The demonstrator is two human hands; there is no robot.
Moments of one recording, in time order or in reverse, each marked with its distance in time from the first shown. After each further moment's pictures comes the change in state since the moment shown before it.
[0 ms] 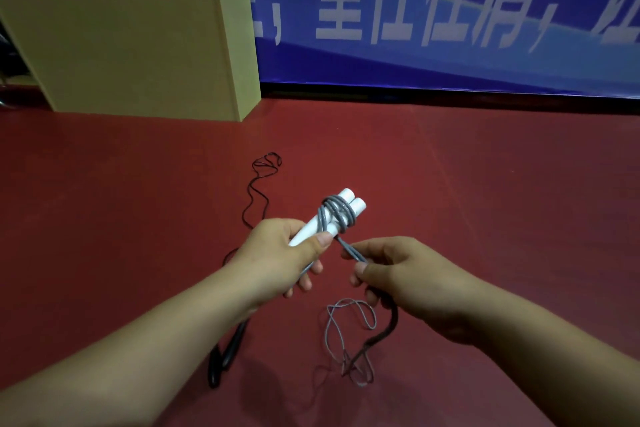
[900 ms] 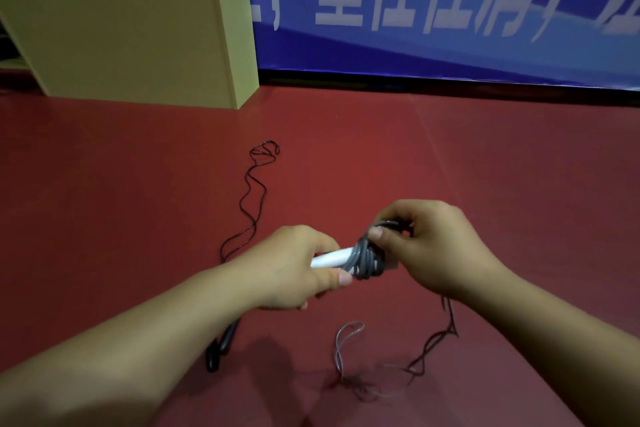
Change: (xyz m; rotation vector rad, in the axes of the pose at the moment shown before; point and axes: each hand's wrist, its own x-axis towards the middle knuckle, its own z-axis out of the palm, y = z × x) left_hand 0.000 -0.002 0.003 0.561 -0.337 0.142; right_hand -0.001 -0.002 -0.028 -0.613 0.417 -0.289
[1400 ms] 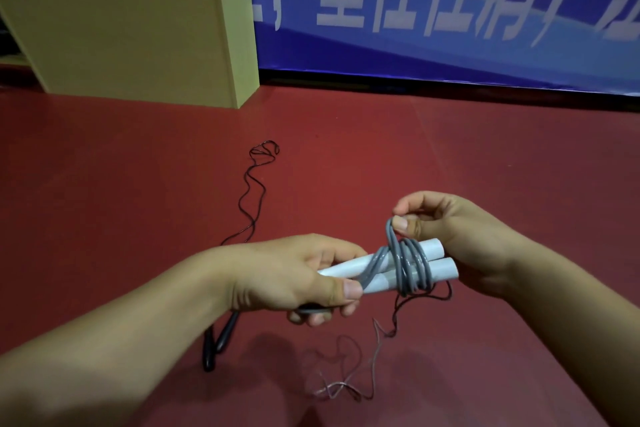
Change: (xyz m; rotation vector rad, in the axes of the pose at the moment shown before) left_hand -0.015 0.016 -0.012 -0.608 -0.479 0.165; right_hand 0.006 0.009 -0.023 1.043 -0.294 0.425
